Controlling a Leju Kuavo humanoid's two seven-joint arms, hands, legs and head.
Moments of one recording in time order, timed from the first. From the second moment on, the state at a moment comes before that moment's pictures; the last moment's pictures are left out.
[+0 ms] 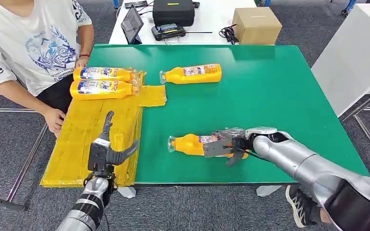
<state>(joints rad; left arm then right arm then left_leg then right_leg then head) -0.37 -0.21 -0.03 -0.75 -0.19 0.37 -0.68 -0.89 -0.38 1.35 -0.87 0.11 0.44 -0.10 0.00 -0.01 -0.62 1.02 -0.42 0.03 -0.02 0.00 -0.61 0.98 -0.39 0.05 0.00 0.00</state>
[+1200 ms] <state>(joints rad) -0.36 -0.22 -0.03 -0.73 -0.20 0.36 -0.68 -0.82 -0.27 1.22 -0.74 0.28 0.26 -0.14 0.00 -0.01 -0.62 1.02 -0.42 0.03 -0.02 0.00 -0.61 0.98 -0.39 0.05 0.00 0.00</state>
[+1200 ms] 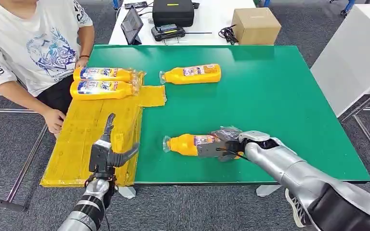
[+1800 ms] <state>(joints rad) -0.25 -0.23 0.03 -0.88 -0.19 0.30 -0.62 -0.37 -0.05 0.61 -1.15 0.63 -0.33 -0.18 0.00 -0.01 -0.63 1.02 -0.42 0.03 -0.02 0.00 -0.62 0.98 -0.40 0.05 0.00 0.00</state>
